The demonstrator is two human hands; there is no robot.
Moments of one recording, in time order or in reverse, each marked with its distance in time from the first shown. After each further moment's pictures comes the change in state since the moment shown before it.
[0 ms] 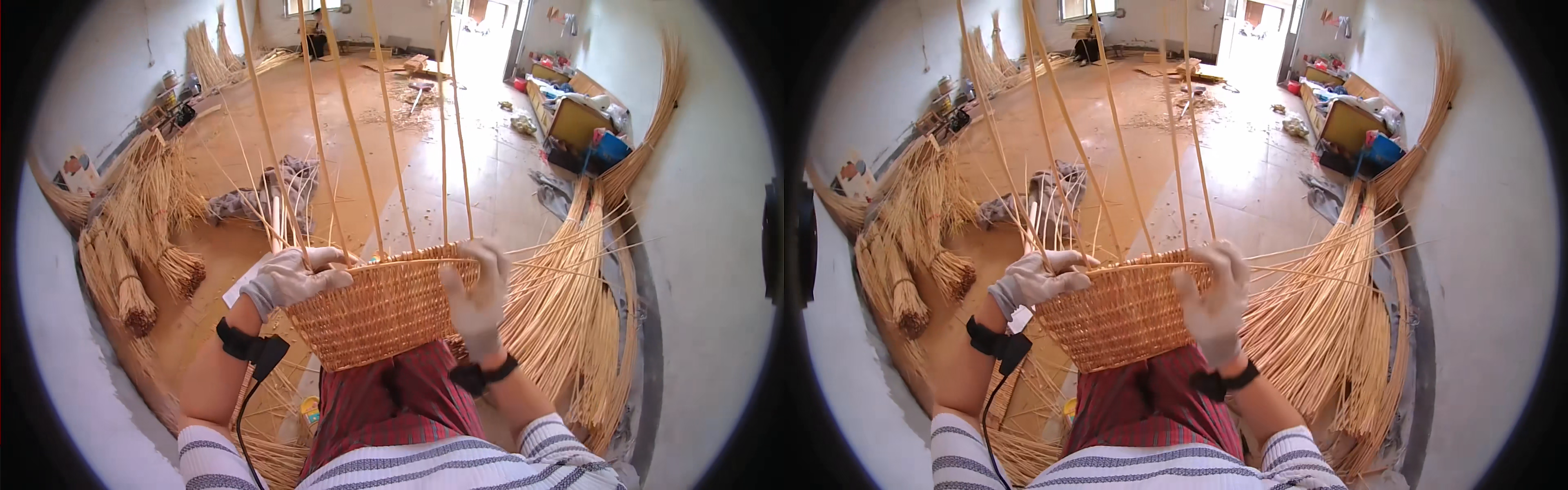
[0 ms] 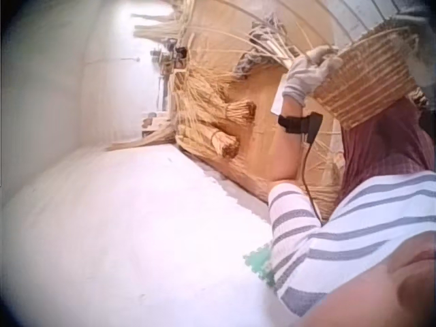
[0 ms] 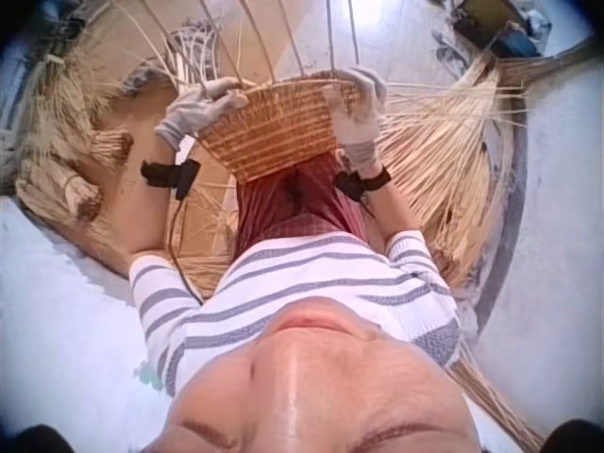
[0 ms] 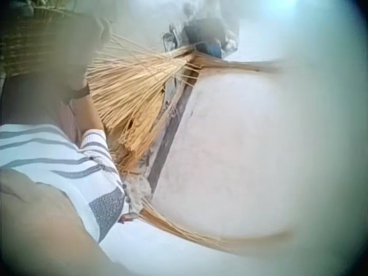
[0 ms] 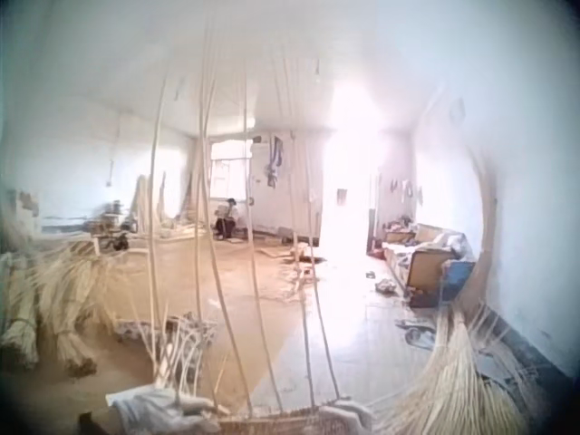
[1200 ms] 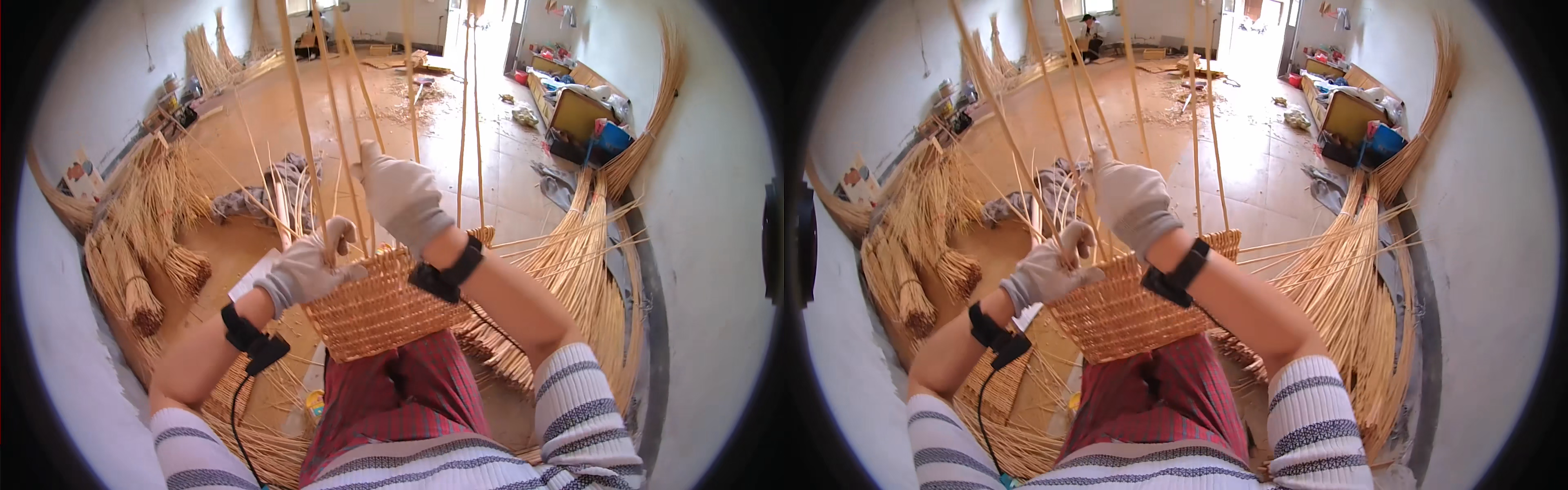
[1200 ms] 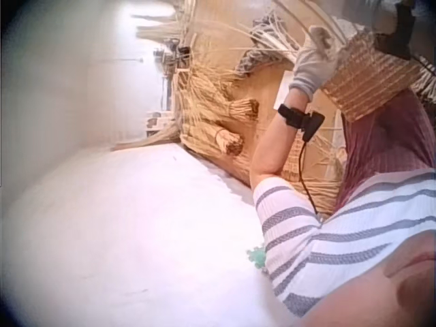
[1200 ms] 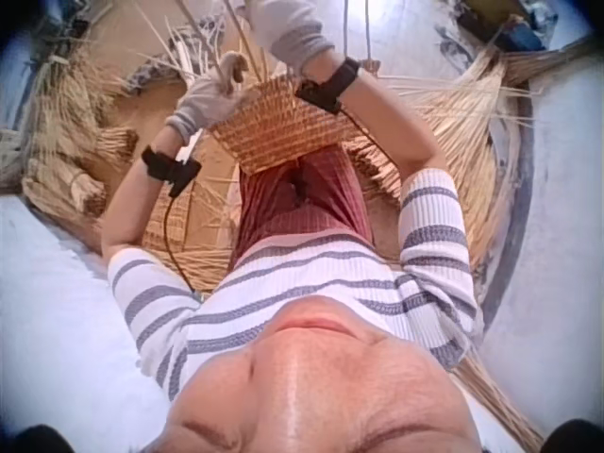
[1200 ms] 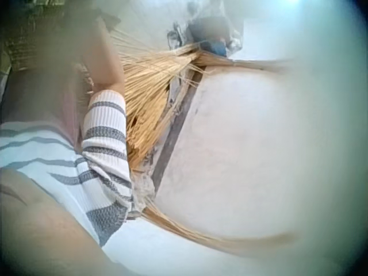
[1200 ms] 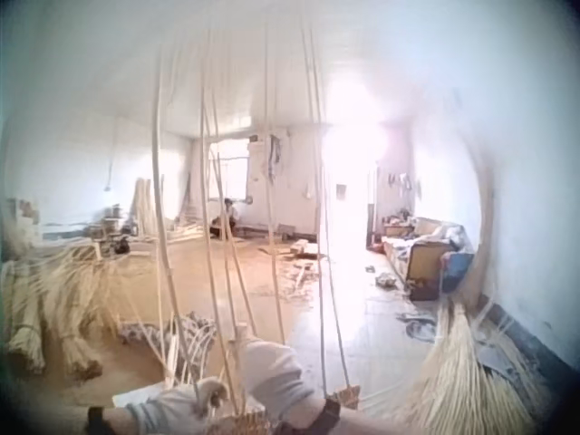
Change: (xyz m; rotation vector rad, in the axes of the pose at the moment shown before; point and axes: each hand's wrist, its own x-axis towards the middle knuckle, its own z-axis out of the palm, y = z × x) left_hand 0.003 0.024 0.015 0.156 0.144 0.150; right_hand 0.105 -0.055 0.100 -0.348 -0.718 -0.159
